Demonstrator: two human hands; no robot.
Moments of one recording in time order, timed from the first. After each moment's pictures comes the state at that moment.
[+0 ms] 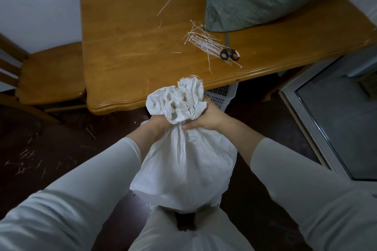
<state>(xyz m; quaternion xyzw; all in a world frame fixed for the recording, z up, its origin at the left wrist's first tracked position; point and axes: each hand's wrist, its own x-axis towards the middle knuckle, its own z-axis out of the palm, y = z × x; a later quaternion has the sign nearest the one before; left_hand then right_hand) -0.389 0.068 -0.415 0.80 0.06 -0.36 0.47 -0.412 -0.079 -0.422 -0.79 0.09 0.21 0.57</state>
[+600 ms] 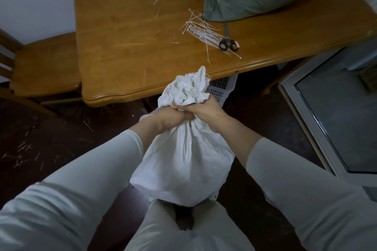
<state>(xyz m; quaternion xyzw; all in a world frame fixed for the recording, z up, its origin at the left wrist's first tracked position) -0.397 0.051 -0.424 0.79 -0.01 -0.38 0.48 -0.422 -0.062 -0.412 -0.69 0.23 0.15 0.67</state>
